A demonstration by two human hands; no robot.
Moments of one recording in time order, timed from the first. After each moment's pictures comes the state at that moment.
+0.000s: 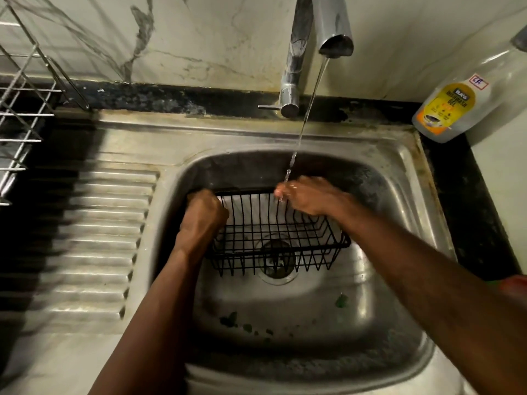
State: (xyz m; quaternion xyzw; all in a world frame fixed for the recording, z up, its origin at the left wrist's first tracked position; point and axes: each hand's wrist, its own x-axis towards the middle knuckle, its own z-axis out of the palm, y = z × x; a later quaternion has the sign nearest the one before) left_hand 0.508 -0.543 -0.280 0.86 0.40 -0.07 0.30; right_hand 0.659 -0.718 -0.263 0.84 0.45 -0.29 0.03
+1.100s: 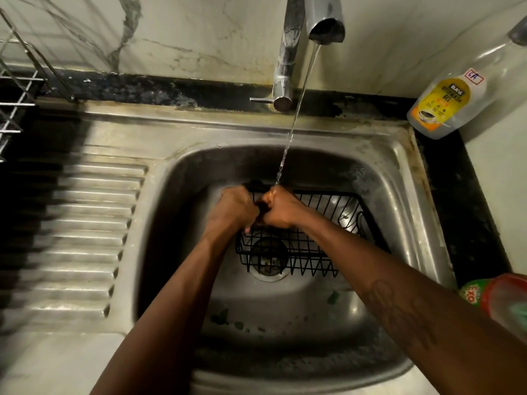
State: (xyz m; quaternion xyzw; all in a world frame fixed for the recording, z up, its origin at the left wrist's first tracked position) left_hand 0.543 -0.586 -0.272 0.86 0.33 -0.19 0.35; right_hand 0.625 -0.704 -0.306 0.84 0.27 -0.40 -0.25
